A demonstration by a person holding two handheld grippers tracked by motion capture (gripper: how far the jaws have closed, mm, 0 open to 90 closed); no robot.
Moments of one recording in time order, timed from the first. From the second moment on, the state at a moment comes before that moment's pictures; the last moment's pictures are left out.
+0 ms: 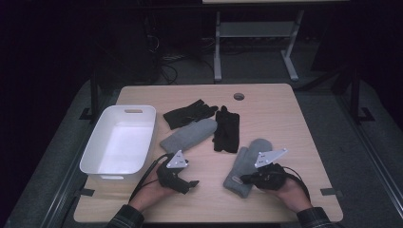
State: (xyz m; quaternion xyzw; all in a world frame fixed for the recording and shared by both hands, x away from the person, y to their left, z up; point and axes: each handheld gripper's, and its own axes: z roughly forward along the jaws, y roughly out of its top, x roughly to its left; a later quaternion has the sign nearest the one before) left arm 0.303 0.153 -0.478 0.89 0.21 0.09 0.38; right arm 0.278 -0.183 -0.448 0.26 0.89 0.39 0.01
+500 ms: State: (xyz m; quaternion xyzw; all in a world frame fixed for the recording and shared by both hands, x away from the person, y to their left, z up) left arm 0.303 0.153 -0.478 0.89 0.21 0.09 0.38; right arm 0.277 -0.141 -0.449 0.21 0.90 0.39 -0.01
